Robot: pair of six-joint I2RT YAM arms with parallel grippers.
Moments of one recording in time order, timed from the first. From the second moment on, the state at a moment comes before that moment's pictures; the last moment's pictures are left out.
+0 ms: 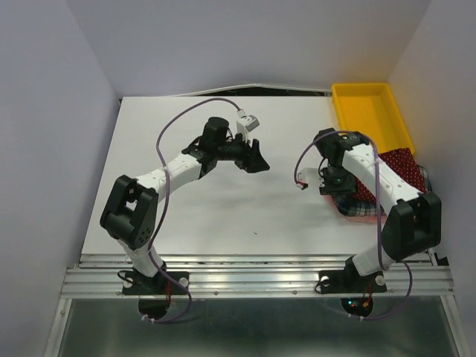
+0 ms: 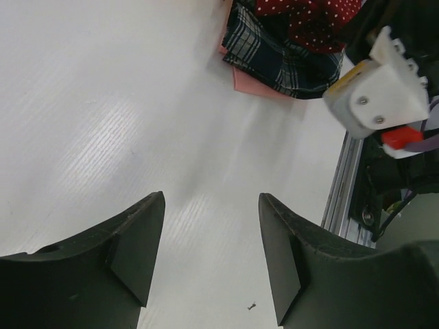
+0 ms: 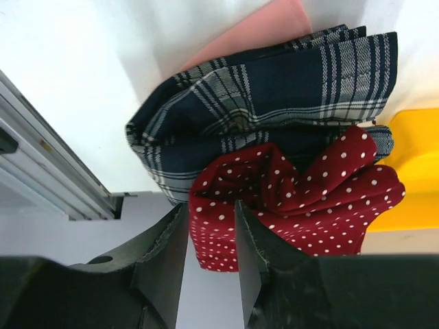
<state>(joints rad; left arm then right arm) -0.55 1.70 1.17 0.05 0.71 -0.23 0.31 1.49 1.28 -1.34 0.22 -1.22</state>
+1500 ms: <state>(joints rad) -0.46 1.72 1.14 0.09 0.75 -0.32 0.37 1.64 1.15 -1.34 0.45 -1.17</state>
